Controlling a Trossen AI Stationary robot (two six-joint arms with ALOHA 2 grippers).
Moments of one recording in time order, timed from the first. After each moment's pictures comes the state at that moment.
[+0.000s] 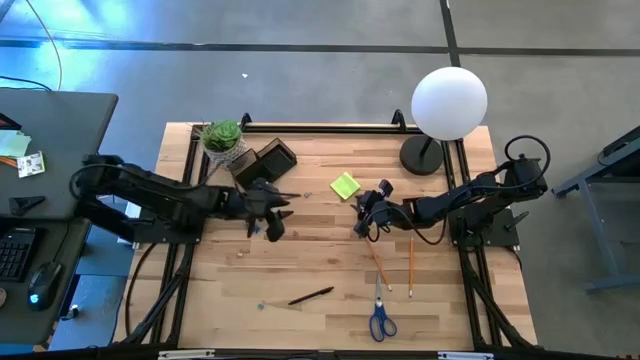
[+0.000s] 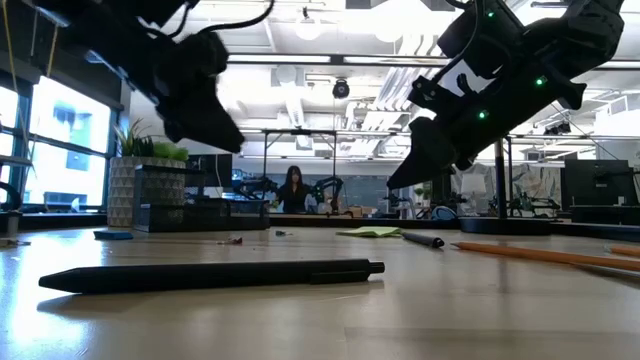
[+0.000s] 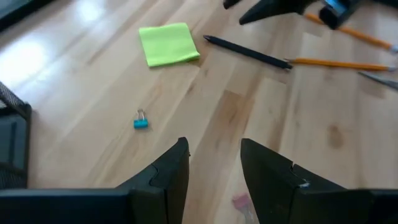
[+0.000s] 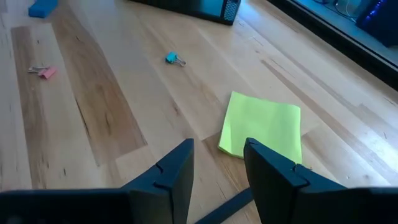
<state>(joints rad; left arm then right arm) 0.02 1.25 0.57 0.00 -0.35 -0.39 0.10 1.55 0.56 0.34 0.57 0.28</state>
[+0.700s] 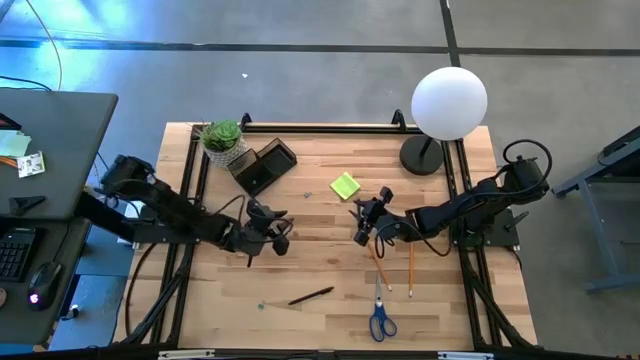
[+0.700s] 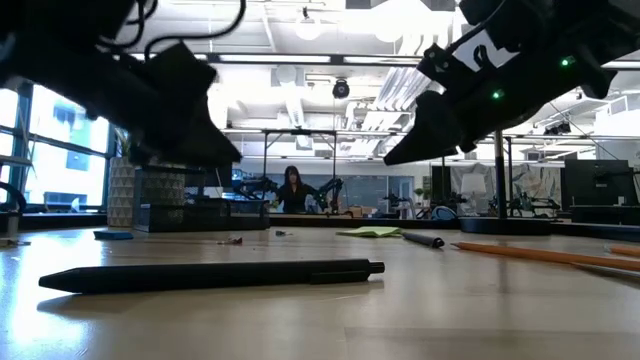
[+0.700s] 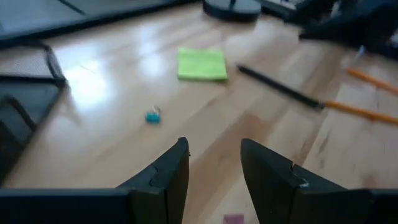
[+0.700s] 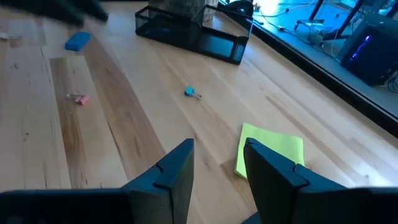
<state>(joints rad) -0.28 1.53 0.44 0.42 -0.87 -0.69 0.23 1.55 0.56 0.44 0.73 0.22</state>
